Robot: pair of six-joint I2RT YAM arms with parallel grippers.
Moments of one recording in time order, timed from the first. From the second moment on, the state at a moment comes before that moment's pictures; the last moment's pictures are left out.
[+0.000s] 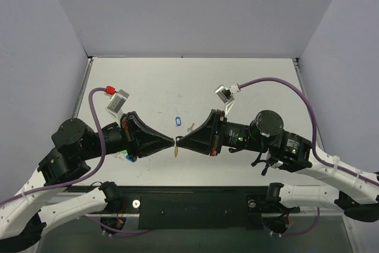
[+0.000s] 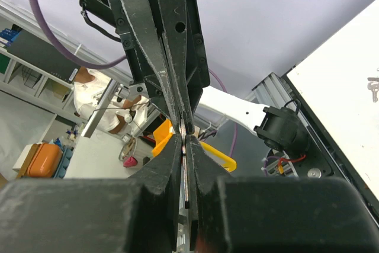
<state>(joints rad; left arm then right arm) -0.96 0.69 1.14 -0.30 0.37 -0.82 1.18 0.97 1.18 -0.11 -0.20 0.89</state>
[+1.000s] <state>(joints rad) -0.96 0.80 1.33 -0.64 0.53 -0.61 1.23 1.02 1.27 -0.31 -0.25 0.81</state>
